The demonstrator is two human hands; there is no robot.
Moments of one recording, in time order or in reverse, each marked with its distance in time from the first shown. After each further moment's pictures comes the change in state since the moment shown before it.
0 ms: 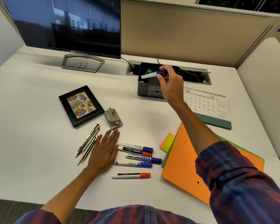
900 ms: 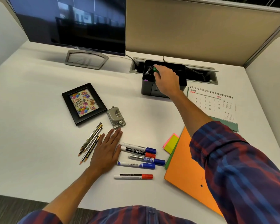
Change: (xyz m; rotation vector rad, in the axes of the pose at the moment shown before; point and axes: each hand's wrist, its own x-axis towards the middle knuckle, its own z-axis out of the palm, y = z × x) left_hand -0.001 0.002 -0.001 -0.019 0.010 -0.010; right_hand 0.036 0.012 0.039 -0.406 -0.334 0.009
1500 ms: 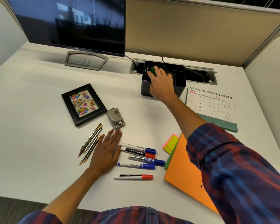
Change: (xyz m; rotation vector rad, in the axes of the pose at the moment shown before) left_hand 0.000 0.000 0.000 -0.007 0.026 0.007; right_hand -0.007 -0.009 0.018 -0.392 -0.237 -0.065
